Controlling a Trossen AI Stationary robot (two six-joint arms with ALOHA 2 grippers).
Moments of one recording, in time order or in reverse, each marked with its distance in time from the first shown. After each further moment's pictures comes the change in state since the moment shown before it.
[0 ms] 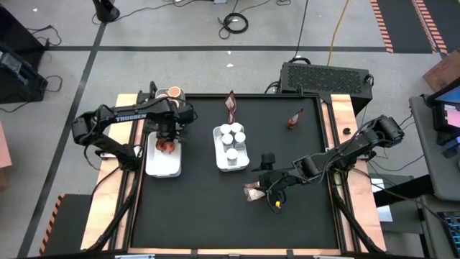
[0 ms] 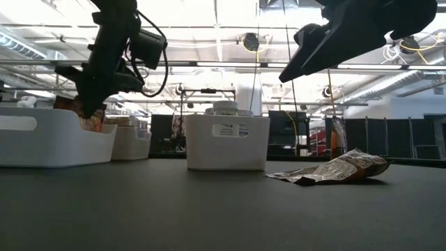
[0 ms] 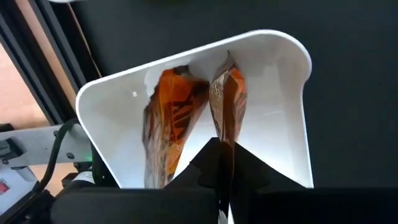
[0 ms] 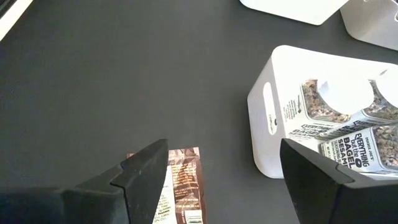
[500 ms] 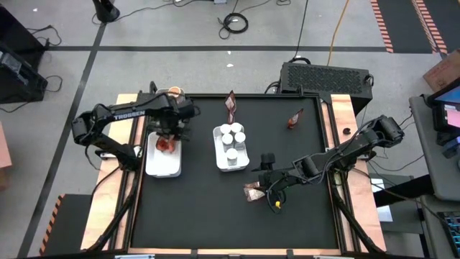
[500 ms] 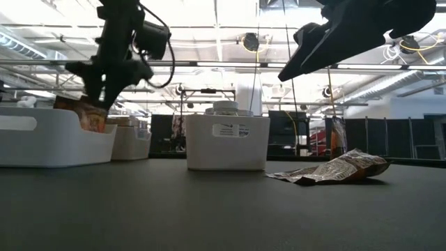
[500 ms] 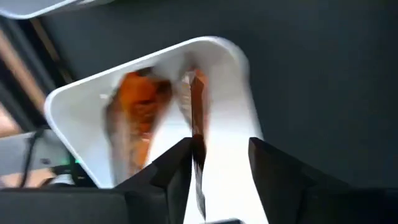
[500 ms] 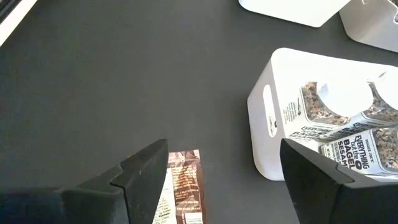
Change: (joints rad) left arm 0.018 0.000 0.089 -0.005 0.089 0.057; right arm 0.000 0.000 0.000 0.008 0.000 0.000
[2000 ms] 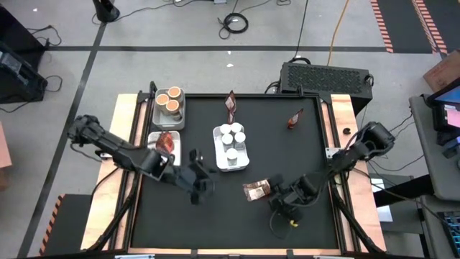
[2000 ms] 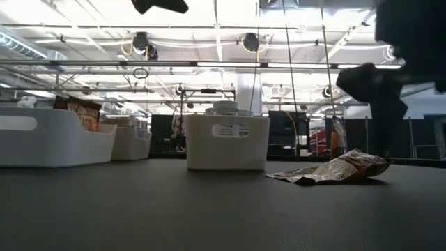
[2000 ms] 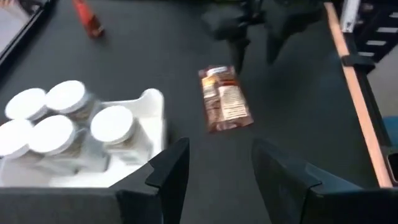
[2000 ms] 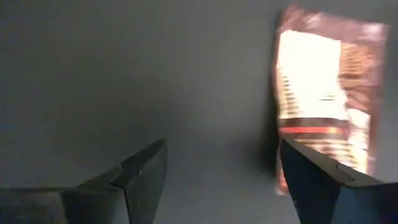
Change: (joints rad) left arm -0.881 -0.037 0.042 0.862 -0.473 0.532; right arm 0.188 0.166 0.000 -0.267 -0.208 0.044
